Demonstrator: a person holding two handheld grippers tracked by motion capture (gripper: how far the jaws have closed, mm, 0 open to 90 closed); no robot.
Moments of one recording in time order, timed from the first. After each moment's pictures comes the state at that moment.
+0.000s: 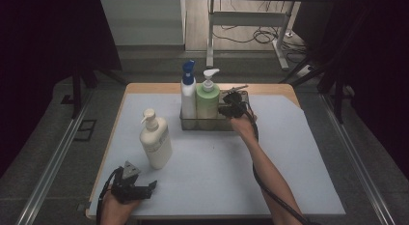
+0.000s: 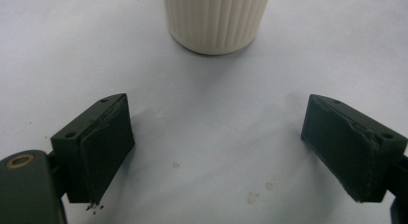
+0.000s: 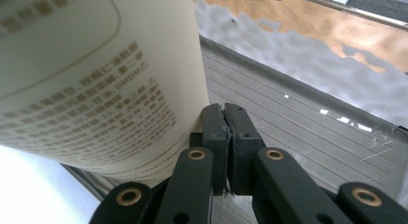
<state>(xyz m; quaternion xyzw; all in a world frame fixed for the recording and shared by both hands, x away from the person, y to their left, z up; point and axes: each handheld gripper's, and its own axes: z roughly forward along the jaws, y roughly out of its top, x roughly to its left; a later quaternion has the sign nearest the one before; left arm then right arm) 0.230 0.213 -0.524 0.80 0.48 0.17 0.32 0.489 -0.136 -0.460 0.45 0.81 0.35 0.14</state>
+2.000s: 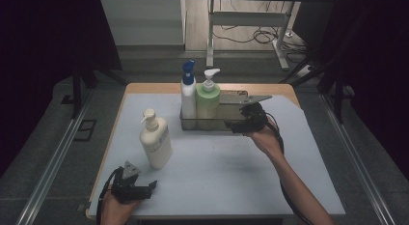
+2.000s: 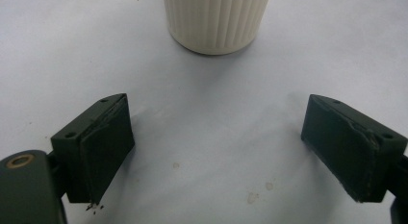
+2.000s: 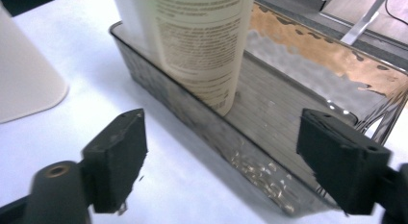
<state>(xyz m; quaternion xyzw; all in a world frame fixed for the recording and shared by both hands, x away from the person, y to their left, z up) 0.230 0.213 -0.524 0.80 0.48 0.17 0.32 0.402 -0.184 -0.409 0.36 0.83 0.39 0.17</state>
